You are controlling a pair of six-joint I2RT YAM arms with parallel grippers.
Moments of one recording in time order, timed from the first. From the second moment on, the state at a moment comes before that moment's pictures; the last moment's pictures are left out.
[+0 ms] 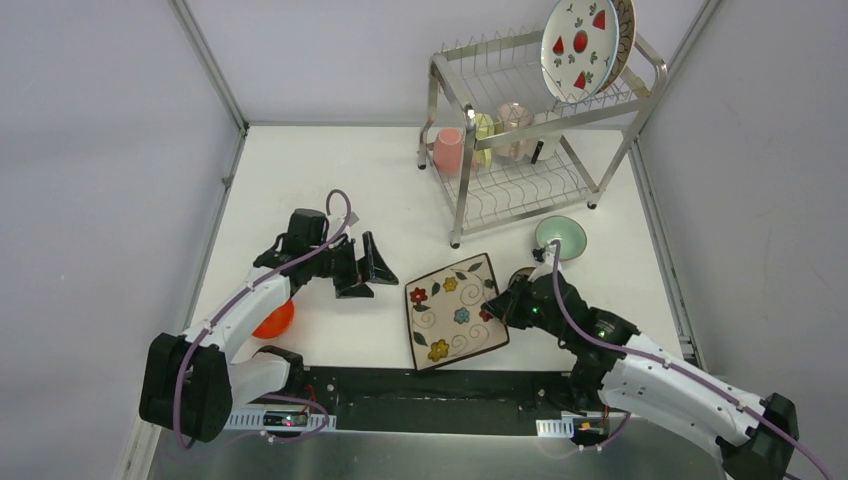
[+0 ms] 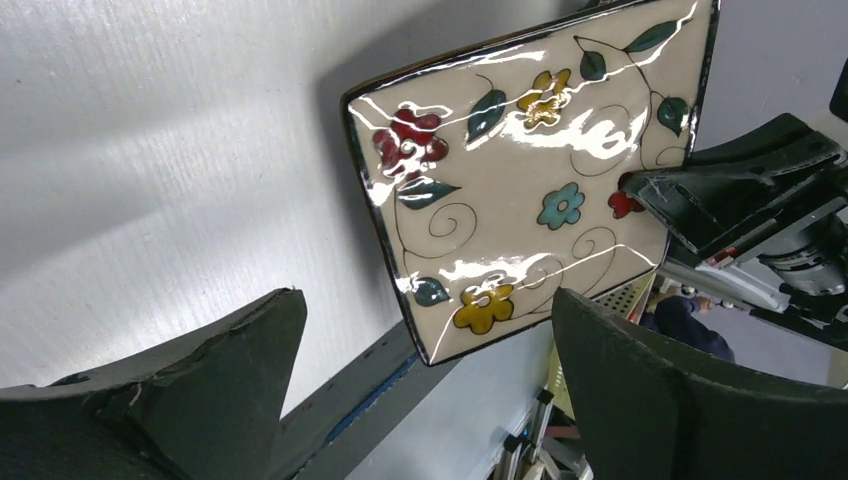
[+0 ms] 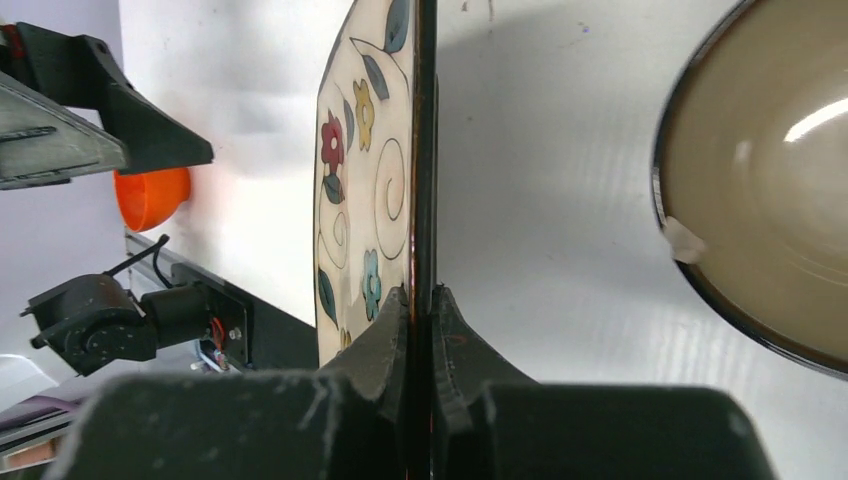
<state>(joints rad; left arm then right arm) -0.28 1.10 0.60 -0.30 0.73 -0.71 0.91 0.64 0.41 -0.36 0.11 0.99</state>
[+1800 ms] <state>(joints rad) -0.25 1.10 0.80 -0.54 0.65 -0.45 0.91 0.81 1.18 -0.52 0.07 0.86</state>
